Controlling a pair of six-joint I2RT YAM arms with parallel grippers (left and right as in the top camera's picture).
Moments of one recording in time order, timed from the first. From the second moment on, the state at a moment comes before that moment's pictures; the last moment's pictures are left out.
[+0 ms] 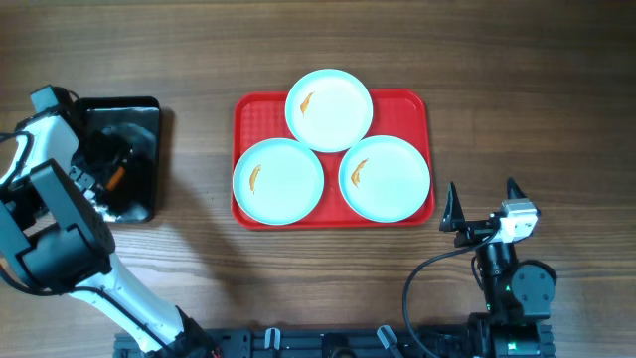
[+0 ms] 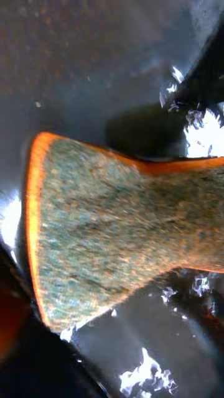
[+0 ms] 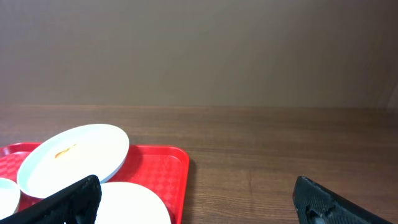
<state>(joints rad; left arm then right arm) 0.49 2.05 1.38 -0.77 -0.06 -0.51 -0.01 0.02 0.01 0.00 -0.08 0.01</state>
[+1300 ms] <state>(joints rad) 0.49 2.03 1.33 -0.60 -0.11 -0.49 -0.01 0.02 0.01 0.00 -0.08 0.01</state>
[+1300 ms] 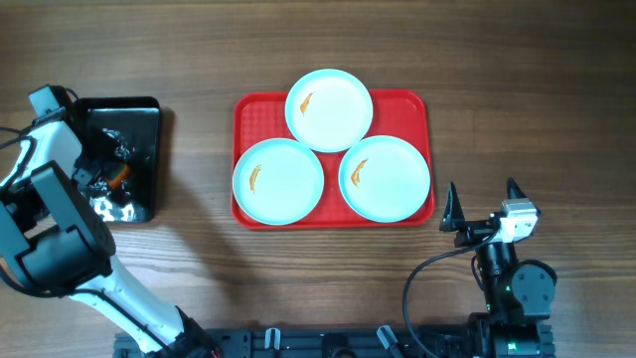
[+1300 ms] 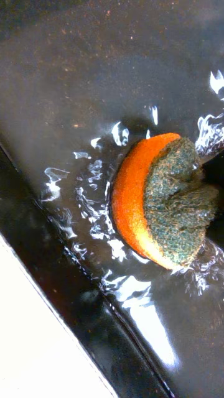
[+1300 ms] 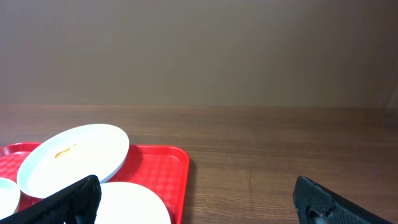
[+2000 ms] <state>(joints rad) 0.49 2.04 1.33 -0.55 -0.13 -0.47 -0.01 0.02 0.01 0.00 -0.08 0.01</state>
